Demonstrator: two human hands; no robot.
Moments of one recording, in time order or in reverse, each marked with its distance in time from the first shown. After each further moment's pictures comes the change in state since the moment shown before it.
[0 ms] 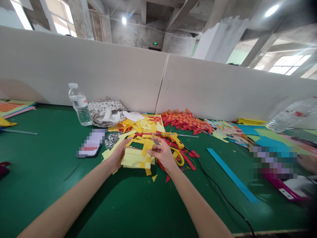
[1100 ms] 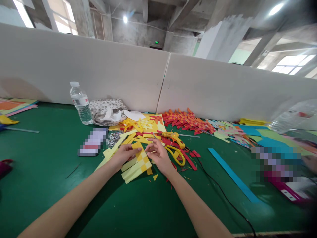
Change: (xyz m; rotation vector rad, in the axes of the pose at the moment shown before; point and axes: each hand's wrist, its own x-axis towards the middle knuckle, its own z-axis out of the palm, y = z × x) left_hand 0.015 -0.019 -0.003 0.400 0.126 0.336; right_hand -0.012 -0.001 0.011 -0.234 -0.162 -0.233
